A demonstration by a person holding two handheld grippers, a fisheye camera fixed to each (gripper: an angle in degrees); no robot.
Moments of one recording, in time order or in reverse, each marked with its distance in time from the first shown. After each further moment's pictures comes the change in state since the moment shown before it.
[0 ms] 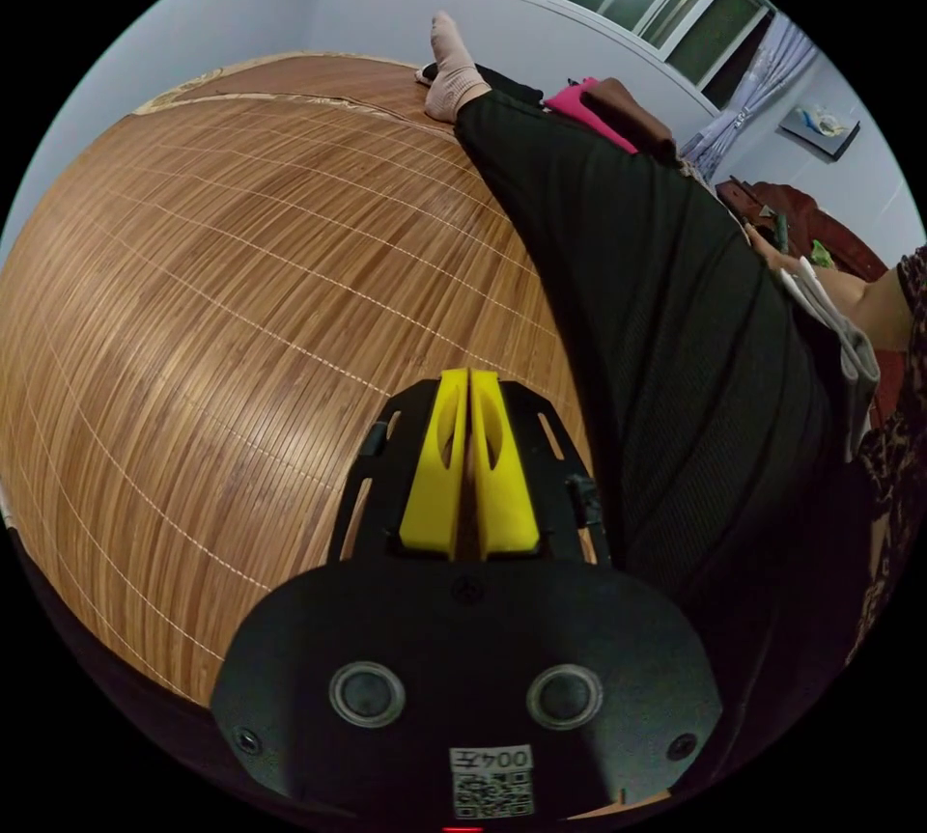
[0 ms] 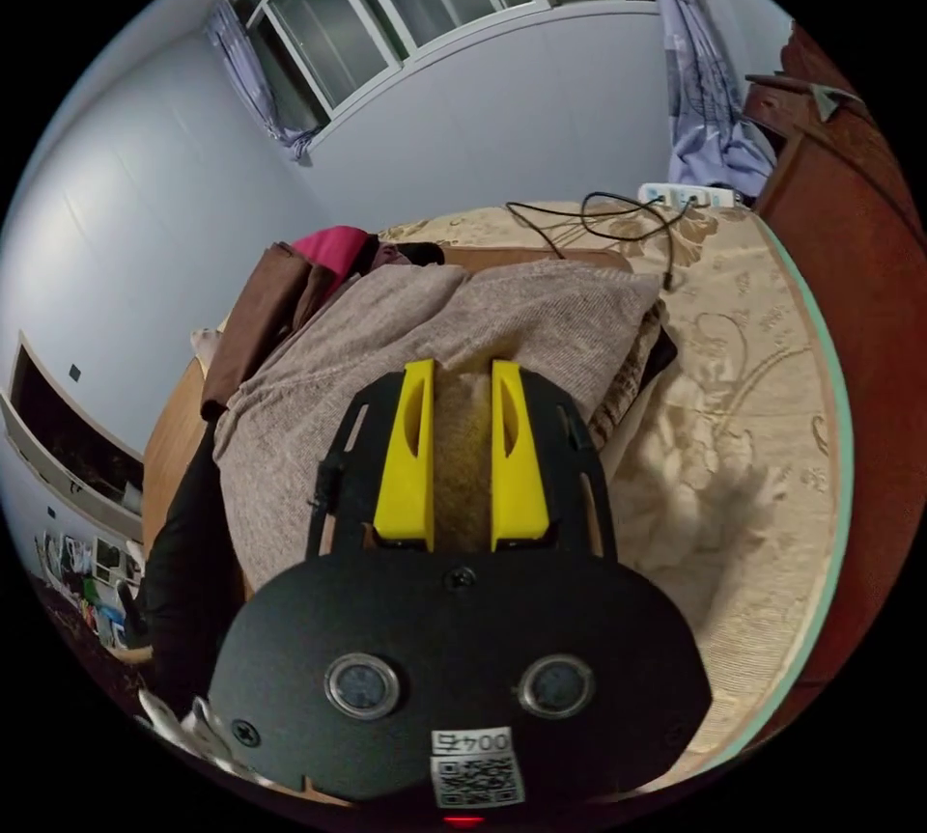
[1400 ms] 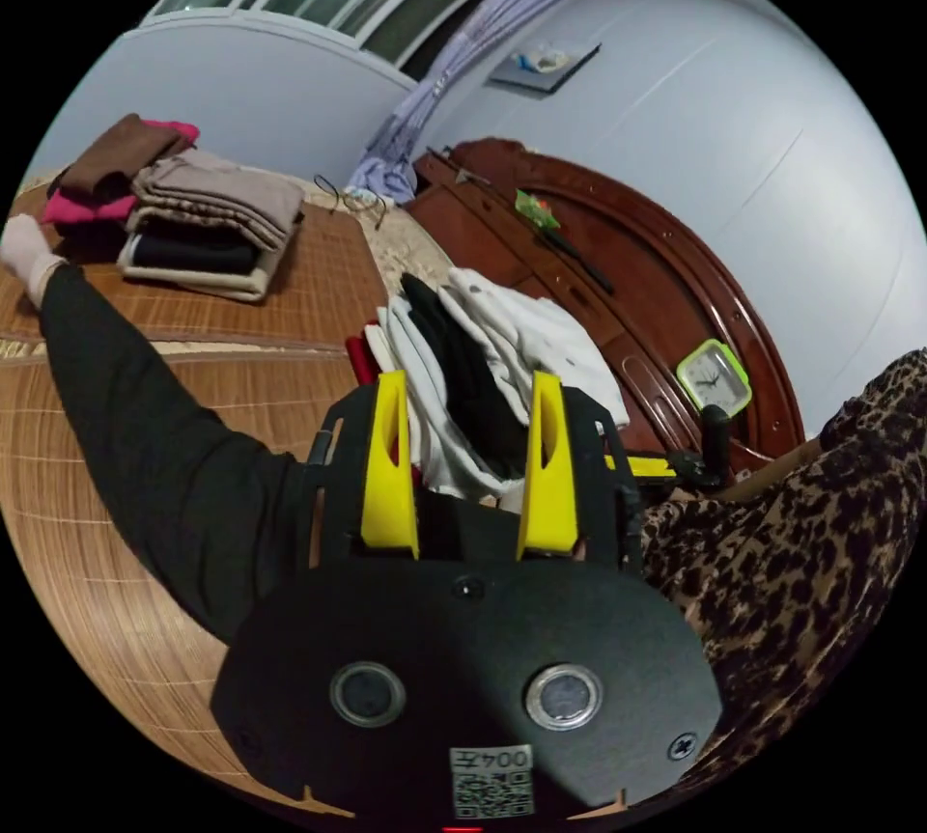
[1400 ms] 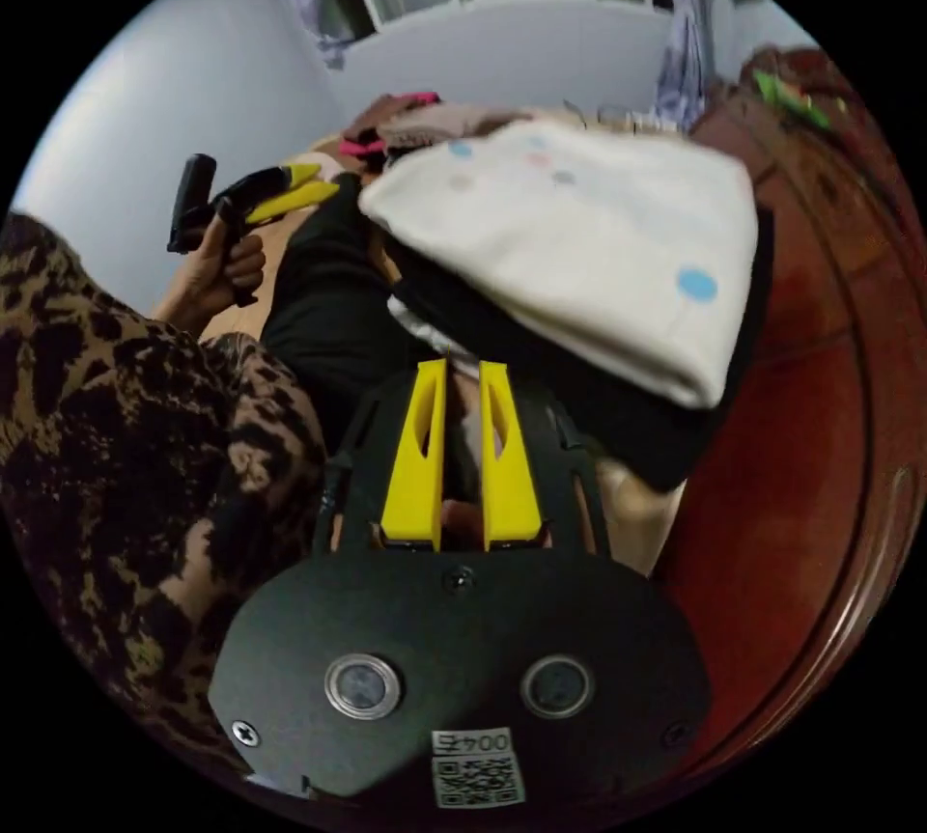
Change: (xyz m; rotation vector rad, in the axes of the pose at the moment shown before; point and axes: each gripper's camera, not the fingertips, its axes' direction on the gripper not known) left arm 0.085 -0.041 0.010 -0.053 0.686 0.496; right arm -0.265 0.444 -0.215 -0.228 0.147 -0.065
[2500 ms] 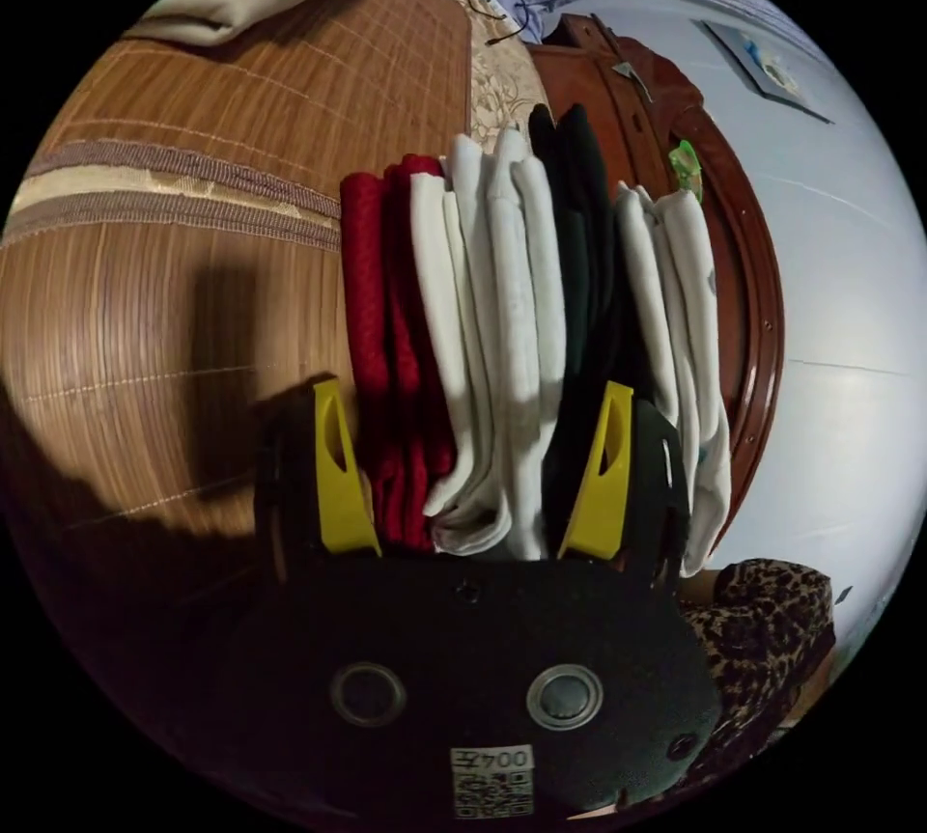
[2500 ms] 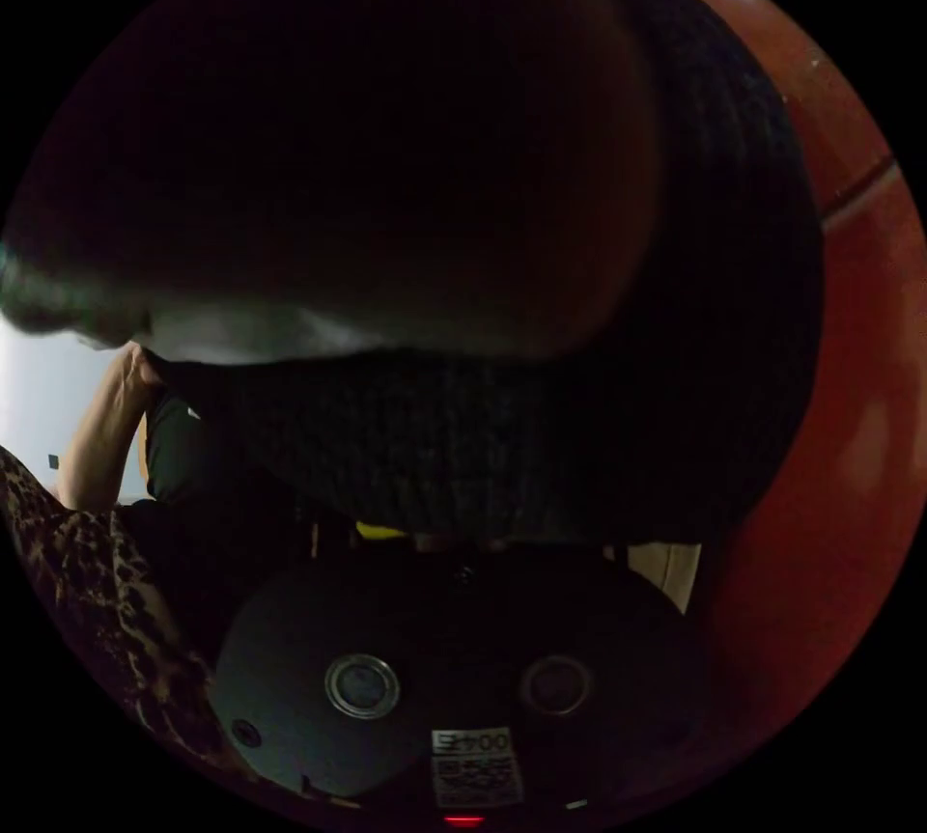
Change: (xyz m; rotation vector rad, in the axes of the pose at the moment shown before) left arm -0.328 -0.024 0.316 -0.423 0.248 -0.498; right arm 0.123 -0.114 0.183 -0.085 0.003 0.463
